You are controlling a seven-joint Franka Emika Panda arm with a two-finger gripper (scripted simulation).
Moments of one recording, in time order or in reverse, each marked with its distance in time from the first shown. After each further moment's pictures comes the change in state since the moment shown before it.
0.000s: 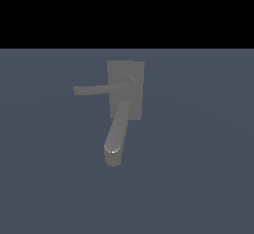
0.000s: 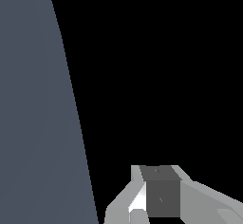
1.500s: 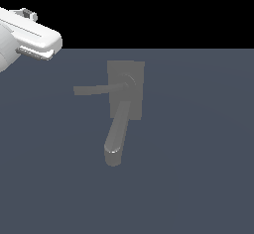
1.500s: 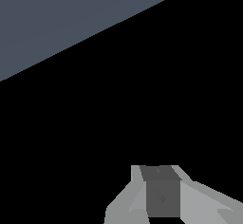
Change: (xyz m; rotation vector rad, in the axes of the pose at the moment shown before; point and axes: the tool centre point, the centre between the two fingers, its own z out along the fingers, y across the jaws) arm 0.147 -0.299 -0.147 -0.583 0.732 -0.855
